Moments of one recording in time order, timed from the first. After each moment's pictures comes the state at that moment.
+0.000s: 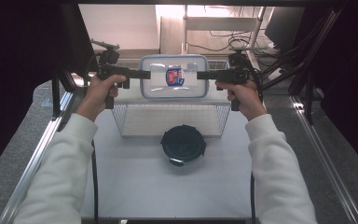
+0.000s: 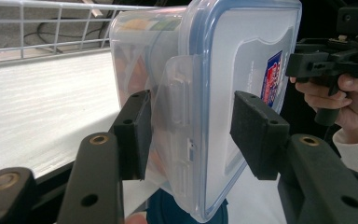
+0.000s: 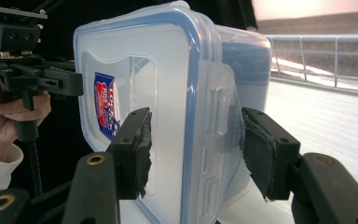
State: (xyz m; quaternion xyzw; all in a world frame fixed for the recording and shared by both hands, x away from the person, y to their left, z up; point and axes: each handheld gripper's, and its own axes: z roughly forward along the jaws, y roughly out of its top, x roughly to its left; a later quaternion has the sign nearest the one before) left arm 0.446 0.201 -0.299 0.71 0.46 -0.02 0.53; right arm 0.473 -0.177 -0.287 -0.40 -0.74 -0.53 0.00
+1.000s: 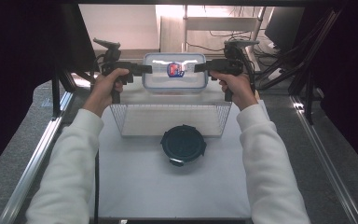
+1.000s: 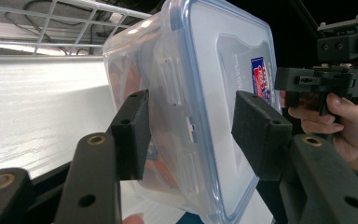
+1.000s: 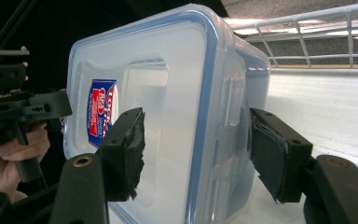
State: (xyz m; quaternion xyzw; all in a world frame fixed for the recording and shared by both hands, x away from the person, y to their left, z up) left arm 0.483 0.206 -0.319 0.66 0.51 -0.09 0.55; right arm 0.514 -0.165 -0.289 -0.52 -0.71 -0.48 0.06
